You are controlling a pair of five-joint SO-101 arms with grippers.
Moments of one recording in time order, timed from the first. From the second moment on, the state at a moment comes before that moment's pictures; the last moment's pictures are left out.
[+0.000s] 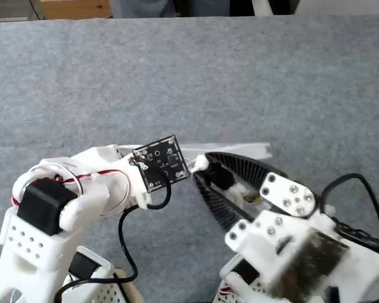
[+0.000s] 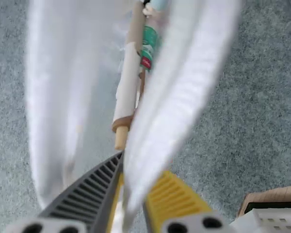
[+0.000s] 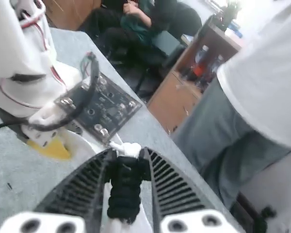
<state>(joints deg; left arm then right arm) 23.0 -45.1 14.1 100.4 -43.6 -42.5 -64.1 -4.2 88.1 28.3</state>
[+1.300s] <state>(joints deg) 22.9 -44.2 14.2 100.4 -43.5 -22.9 -64.5 43.2 71.2 28.0</state>
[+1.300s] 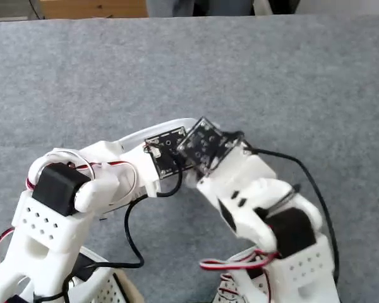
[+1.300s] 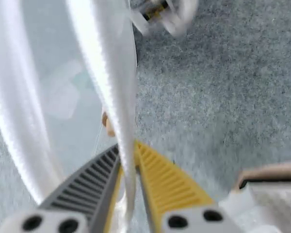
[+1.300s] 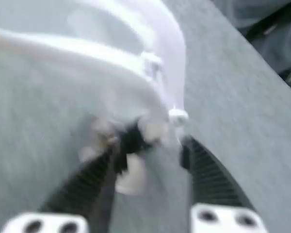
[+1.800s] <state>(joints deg) 22.6 -44.2 14.2 100.5 -42.9 -21.6 -64.5 46.5 64.4 27.9</state>
